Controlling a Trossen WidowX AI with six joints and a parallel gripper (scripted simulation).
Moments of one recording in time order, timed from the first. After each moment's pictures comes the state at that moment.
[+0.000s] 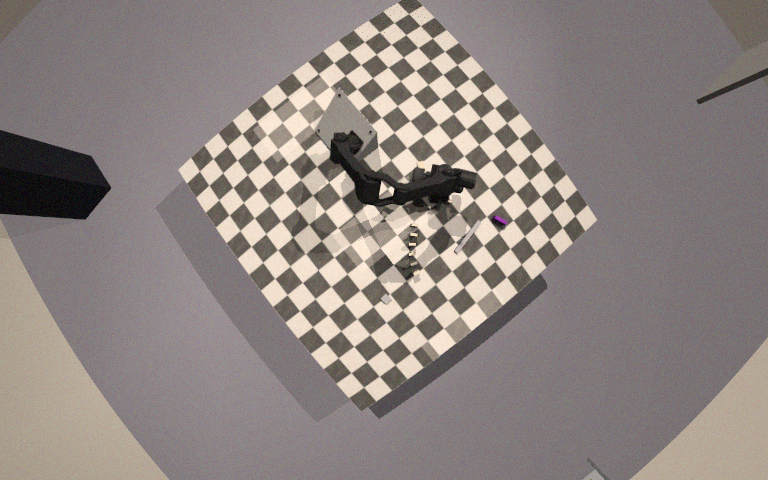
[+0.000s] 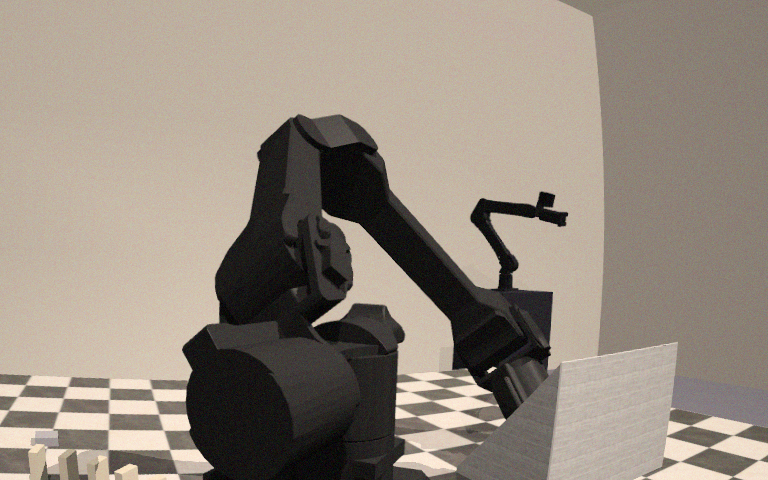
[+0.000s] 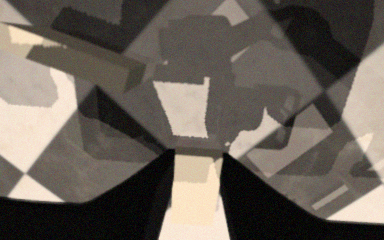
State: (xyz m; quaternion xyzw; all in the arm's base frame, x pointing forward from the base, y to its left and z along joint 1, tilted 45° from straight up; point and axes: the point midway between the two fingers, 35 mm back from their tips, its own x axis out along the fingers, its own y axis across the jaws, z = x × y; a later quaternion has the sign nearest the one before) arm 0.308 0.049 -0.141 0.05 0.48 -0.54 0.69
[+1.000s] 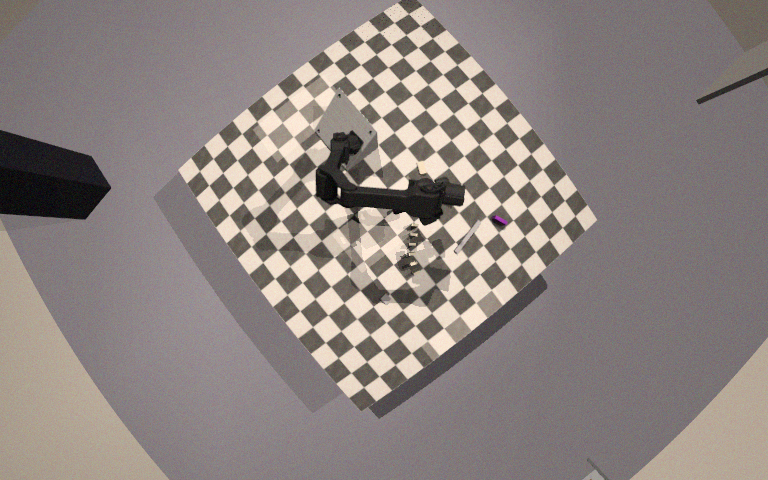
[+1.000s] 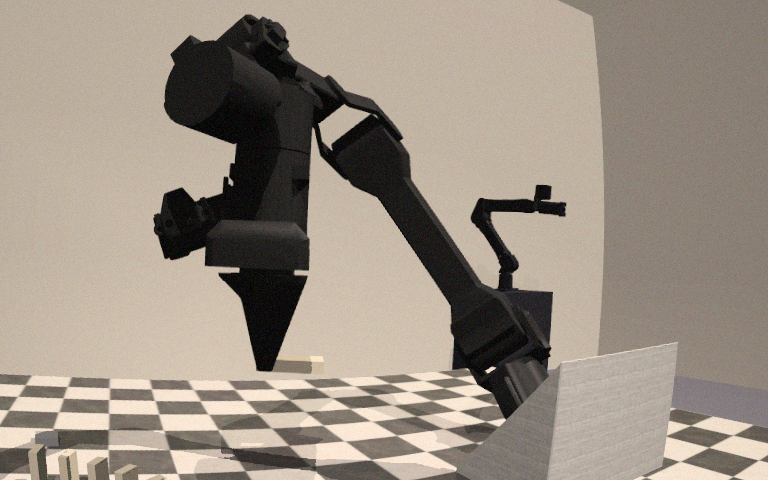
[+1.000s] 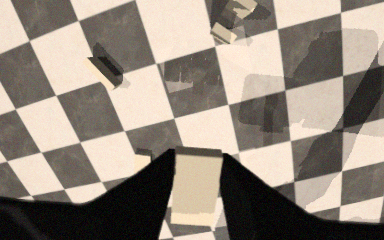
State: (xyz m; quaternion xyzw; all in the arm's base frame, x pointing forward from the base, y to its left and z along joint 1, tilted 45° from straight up) arm 0.318 0.082 0.061 -0.12 0.60 -0.40 0.68
